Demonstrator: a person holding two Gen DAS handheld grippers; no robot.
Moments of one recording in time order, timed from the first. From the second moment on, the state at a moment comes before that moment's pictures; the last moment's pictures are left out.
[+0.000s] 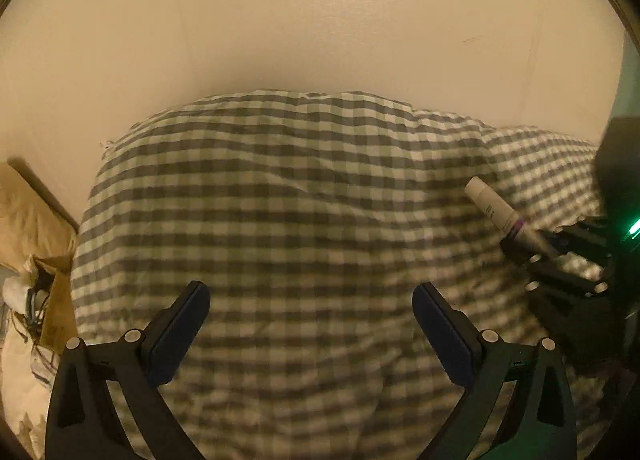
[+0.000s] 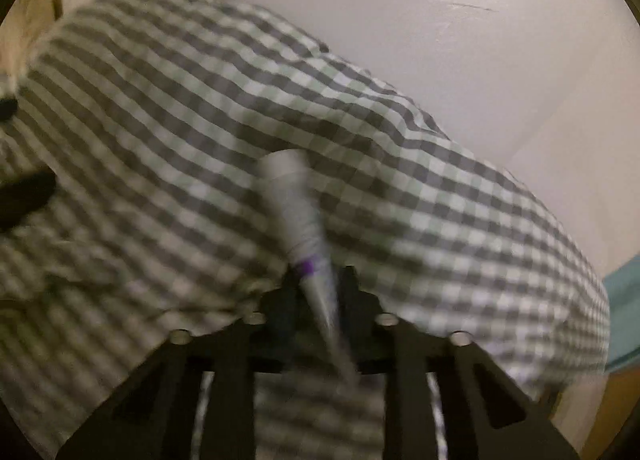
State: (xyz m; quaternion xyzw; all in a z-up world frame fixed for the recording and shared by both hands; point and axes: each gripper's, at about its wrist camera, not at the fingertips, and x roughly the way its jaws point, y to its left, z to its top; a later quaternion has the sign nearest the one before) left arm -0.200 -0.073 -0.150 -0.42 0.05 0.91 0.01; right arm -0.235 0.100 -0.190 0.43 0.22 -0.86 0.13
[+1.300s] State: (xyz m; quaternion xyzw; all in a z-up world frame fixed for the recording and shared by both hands) left arm -0.149 -0.064 -0.153 -0.44 0.03 0.90 -0.02; right arm -0.138 0.179 -0.196 0.56 0.06 -0.81 0.16
